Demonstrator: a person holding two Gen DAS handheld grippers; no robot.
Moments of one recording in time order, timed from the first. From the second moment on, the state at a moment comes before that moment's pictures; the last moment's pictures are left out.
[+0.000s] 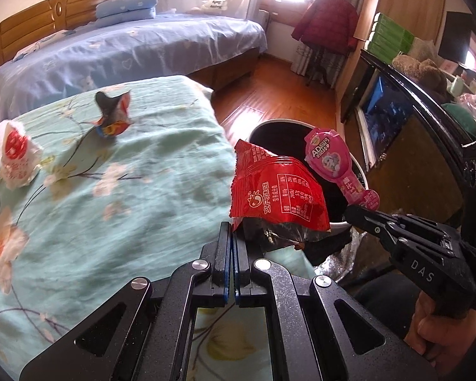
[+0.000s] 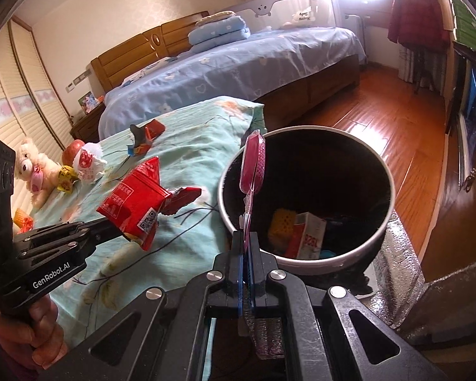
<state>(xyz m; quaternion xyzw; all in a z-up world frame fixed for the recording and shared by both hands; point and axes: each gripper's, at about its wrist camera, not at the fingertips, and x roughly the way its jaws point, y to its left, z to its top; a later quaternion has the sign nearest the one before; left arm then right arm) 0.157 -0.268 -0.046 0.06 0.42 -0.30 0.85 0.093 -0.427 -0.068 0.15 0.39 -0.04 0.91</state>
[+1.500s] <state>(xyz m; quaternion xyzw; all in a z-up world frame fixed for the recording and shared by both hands) 0.201 -0.368 -0.061 0.11 0.45 -0.32 0.83 0.119 -0.502 -0.090 0.18 0.42 -0.10 0.89</state>
